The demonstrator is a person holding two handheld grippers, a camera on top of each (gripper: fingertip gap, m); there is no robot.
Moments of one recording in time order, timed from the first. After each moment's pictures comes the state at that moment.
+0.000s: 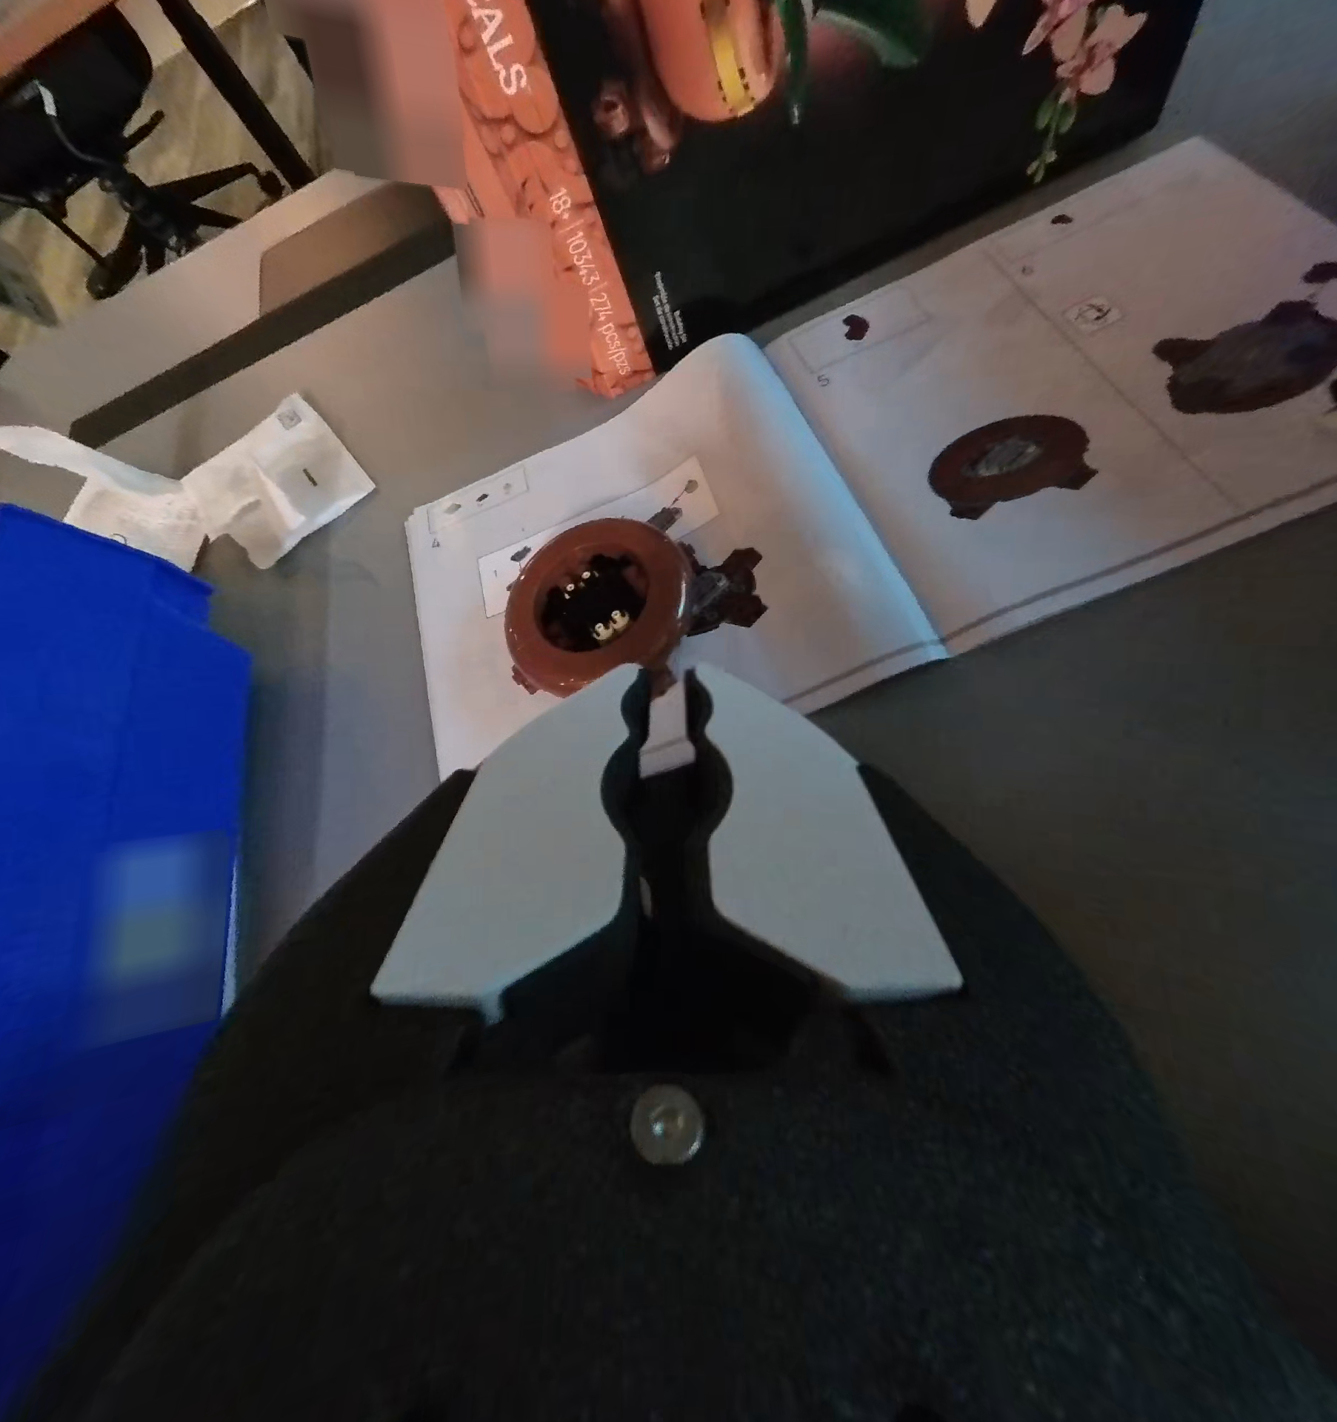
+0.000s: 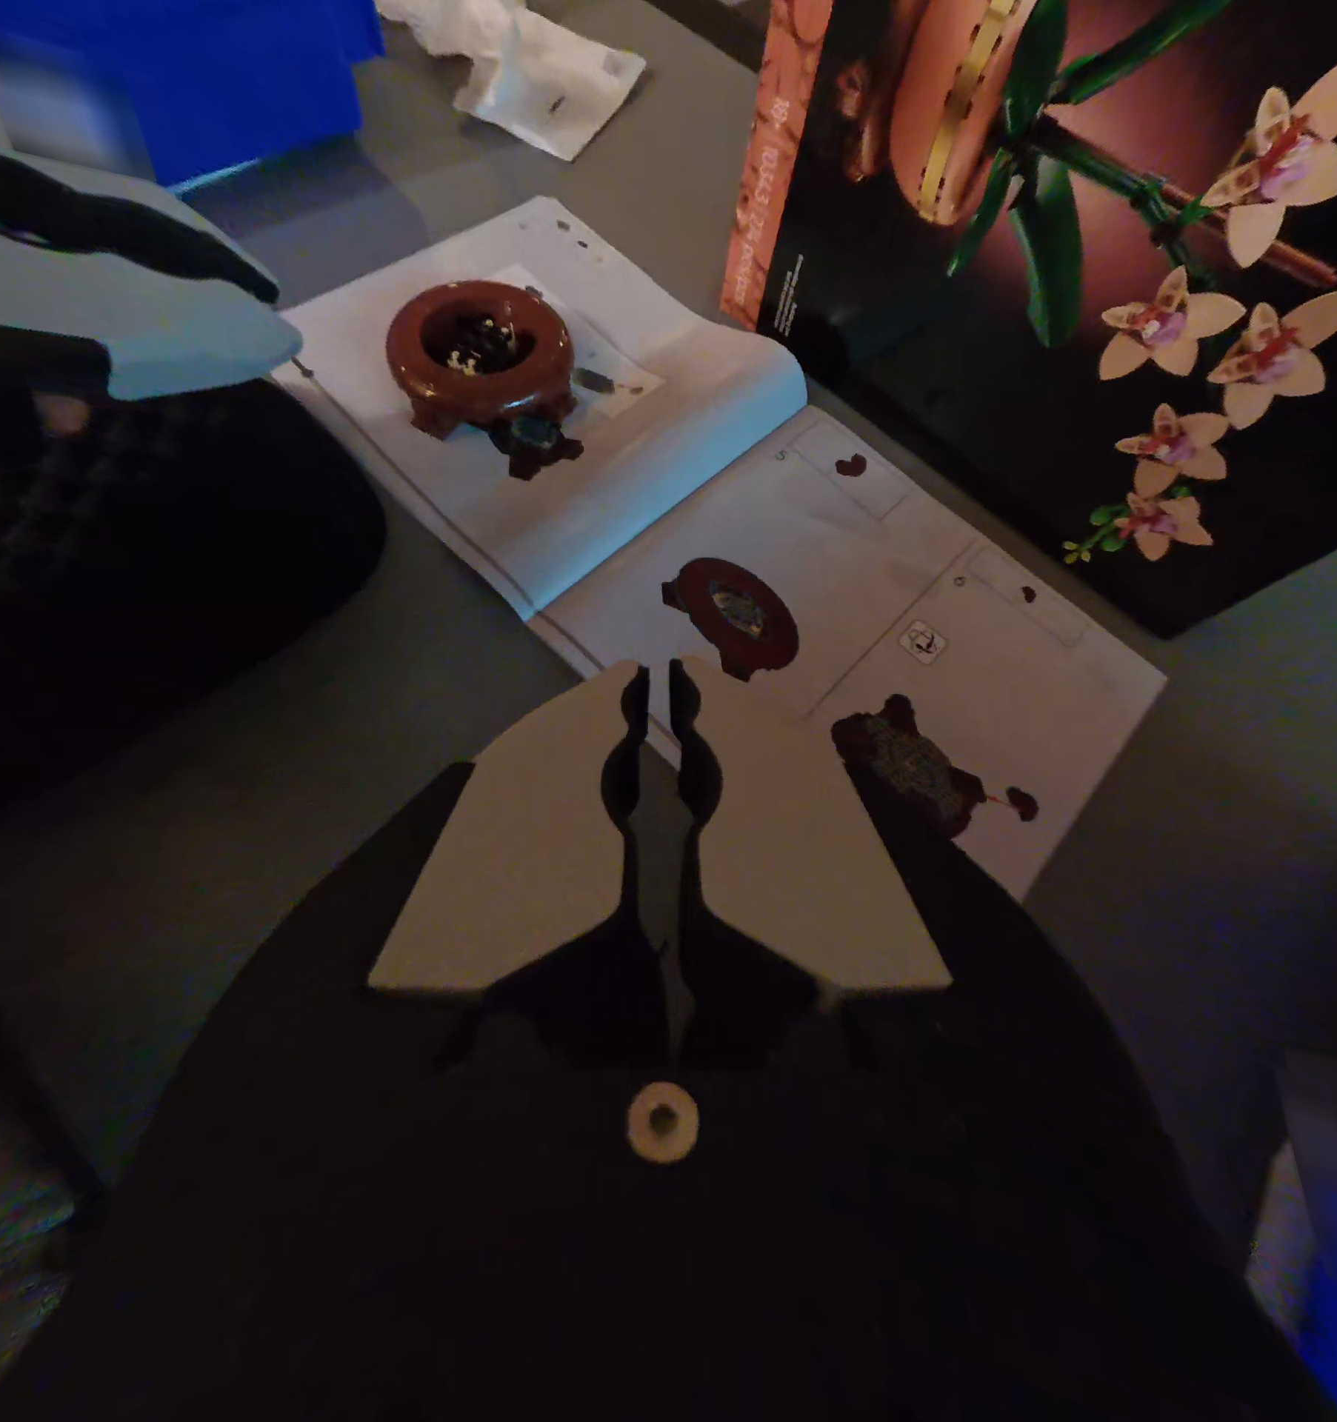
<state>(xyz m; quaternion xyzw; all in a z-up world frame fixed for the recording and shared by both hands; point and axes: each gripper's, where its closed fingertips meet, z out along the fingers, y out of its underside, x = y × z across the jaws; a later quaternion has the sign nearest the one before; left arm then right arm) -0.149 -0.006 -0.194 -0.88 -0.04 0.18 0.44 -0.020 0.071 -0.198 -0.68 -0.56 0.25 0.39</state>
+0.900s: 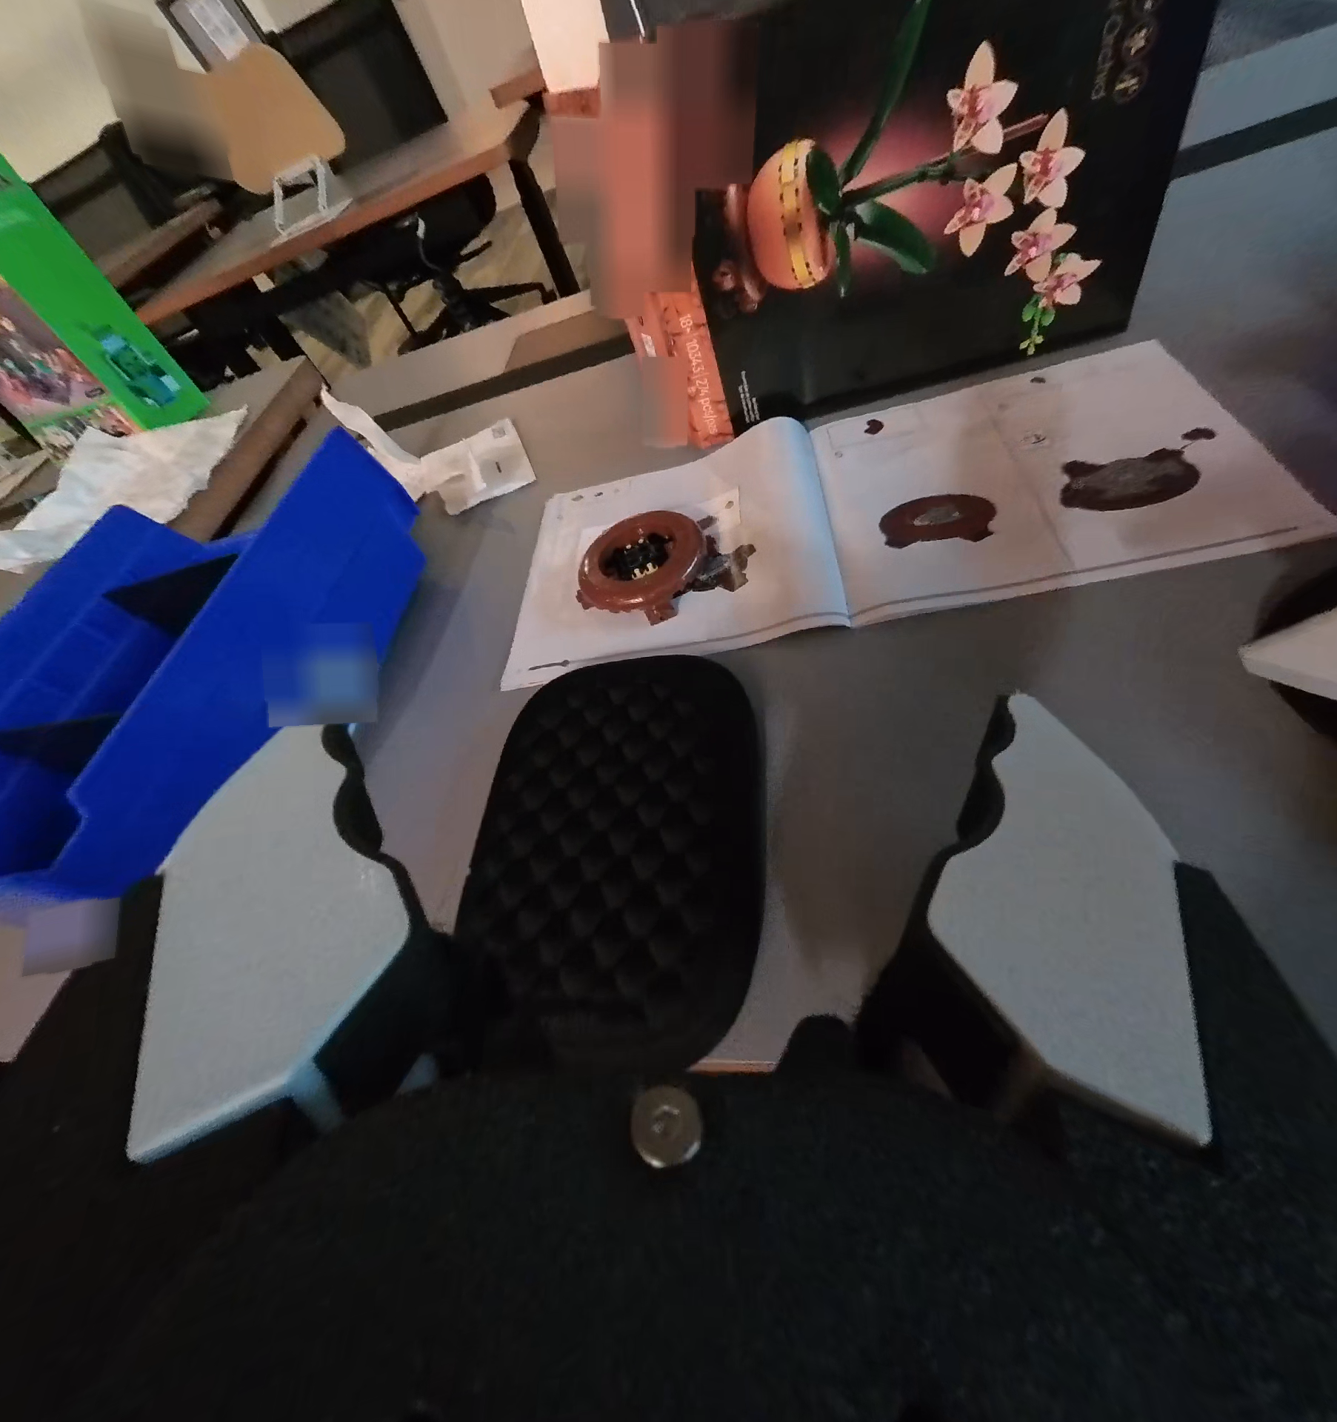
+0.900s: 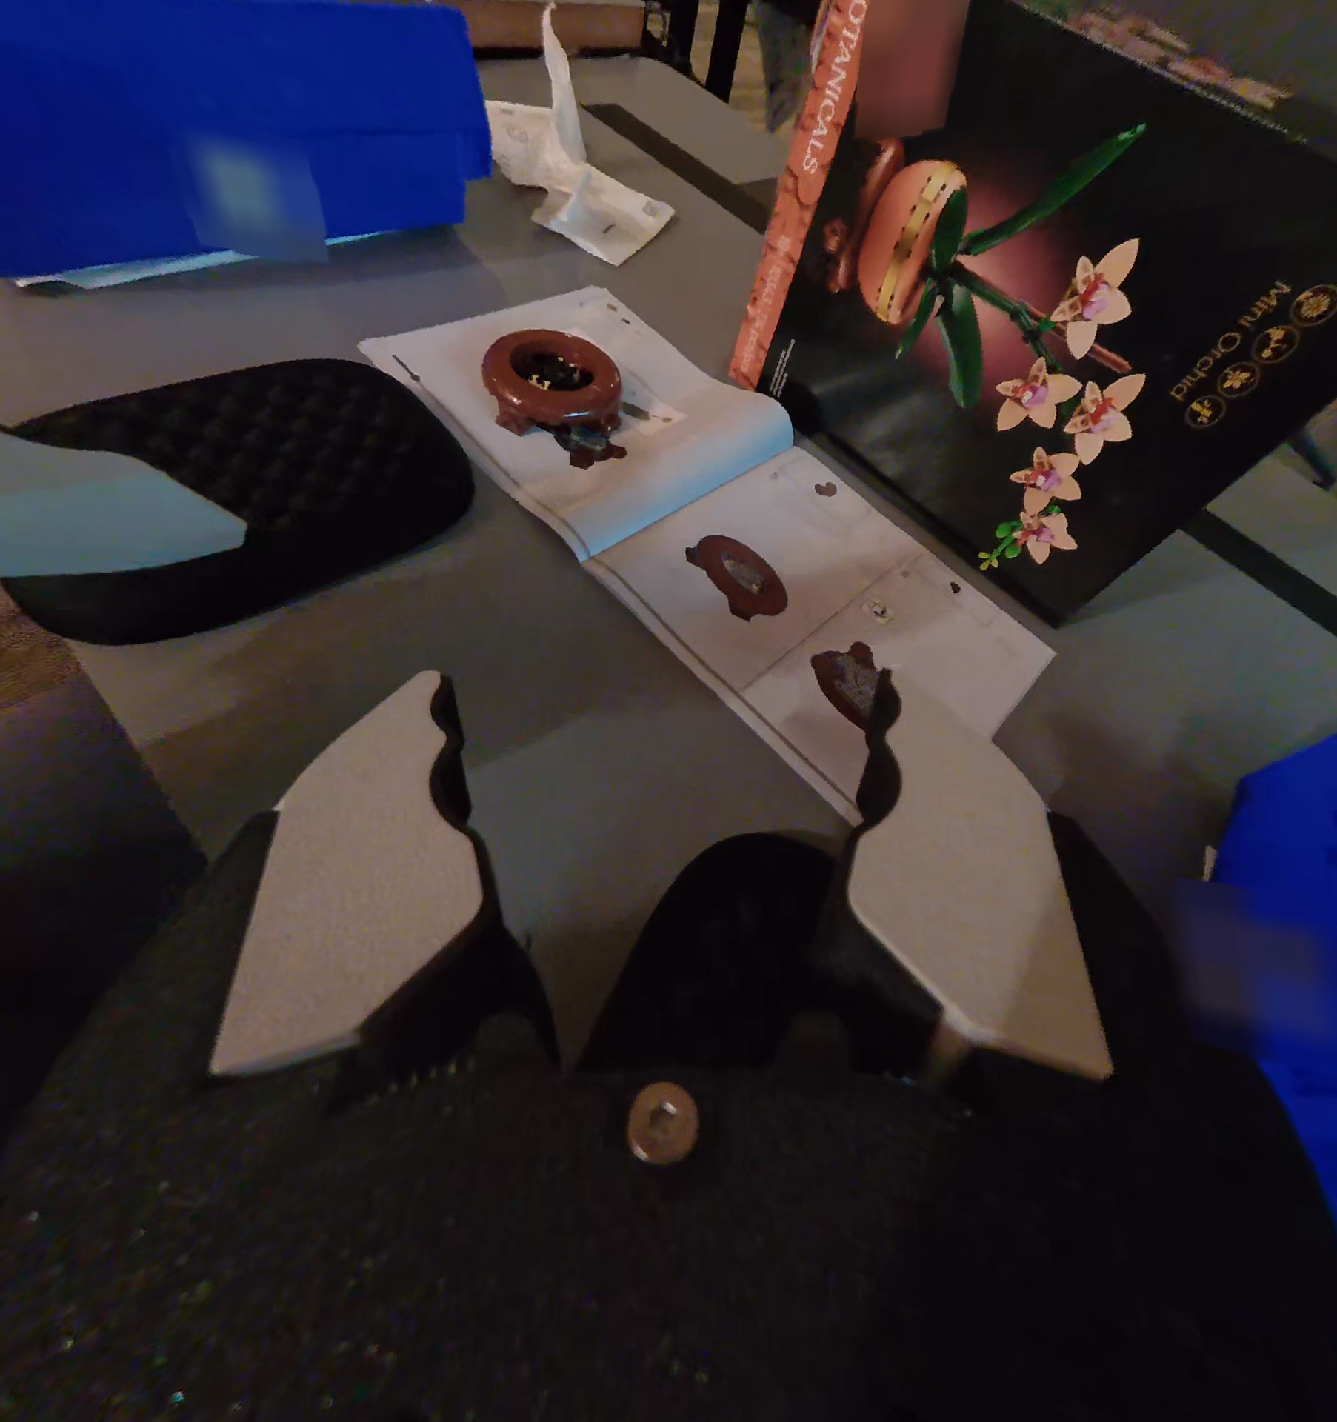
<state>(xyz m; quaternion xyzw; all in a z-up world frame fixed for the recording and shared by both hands) -0.066 -0.084 -0.144 -0.80 -0.15 0.28 0.50 0.047 0.032 -0.167 -0.63 -0.57 0.26 0.46</state>
